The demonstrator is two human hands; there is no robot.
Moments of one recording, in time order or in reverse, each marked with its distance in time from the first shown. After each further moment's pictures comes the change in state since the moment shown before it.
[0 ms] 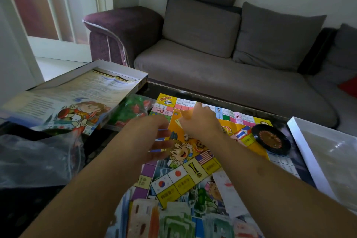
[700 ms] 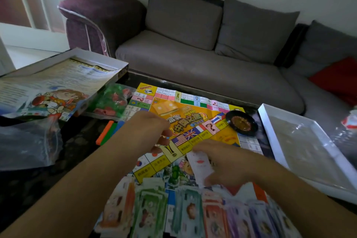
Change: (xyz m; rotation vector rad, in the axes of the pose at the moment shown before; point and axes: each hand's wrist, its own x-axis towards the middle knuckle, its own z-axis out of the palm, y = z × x) left_hand -0.006 -0.021 0.036 0.289 -0.132 0.104; right_hand -0.138 0.107 -0.076 -0.256 -0.589 -0.357
